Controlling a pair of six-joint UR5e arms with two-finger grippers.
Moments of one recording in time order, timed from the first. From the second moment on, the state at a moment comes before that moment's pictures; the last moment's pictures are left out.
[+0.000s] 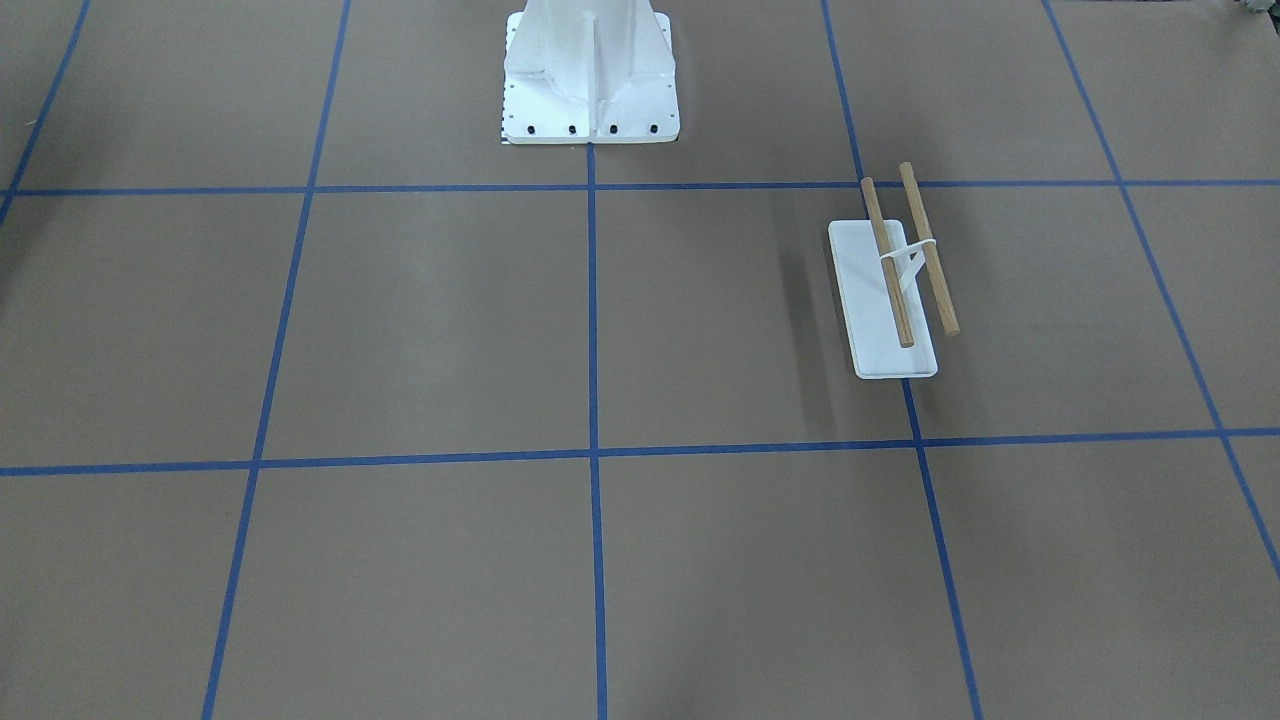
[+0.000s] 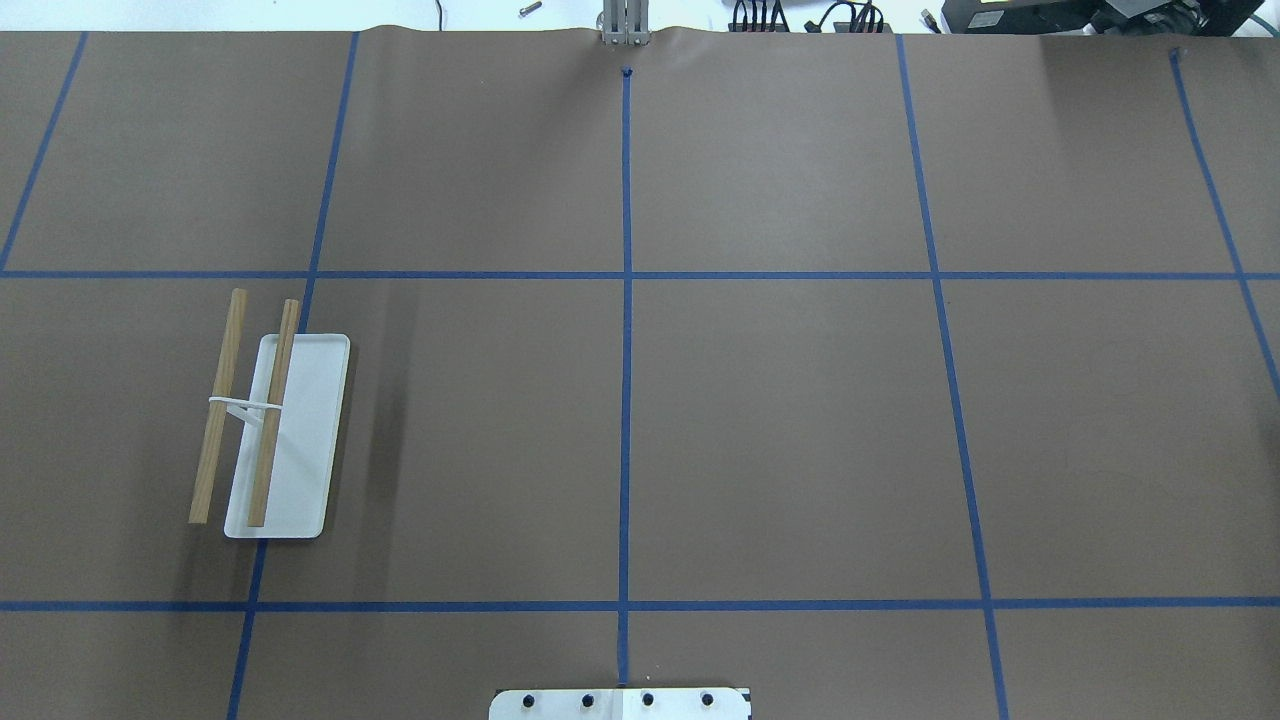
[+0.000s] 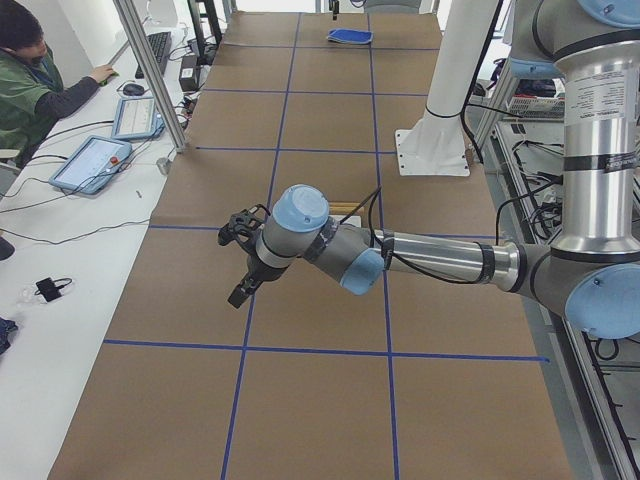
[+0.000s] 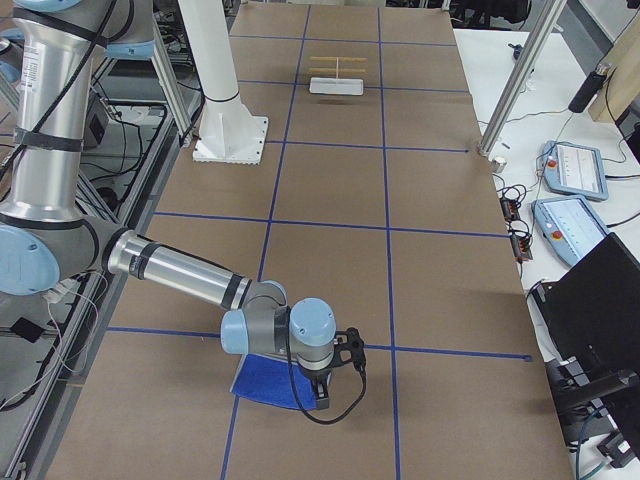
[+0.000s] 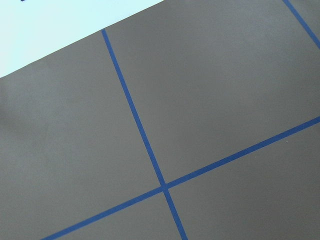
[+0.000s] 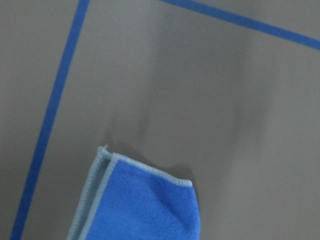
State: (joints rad) left arm -1.57 -1.47 -1.77 -2.08 -2.28 0.10; right arm 1.54 -1.78 1.40 -1.13 2.25 -0.18
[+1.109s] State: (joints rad) left arm -1.57 -1.47 -1.78 -2.10 -2.27 0.09; right arm 1.47 -1.74 1.24 -1.02 2.26 -0.12
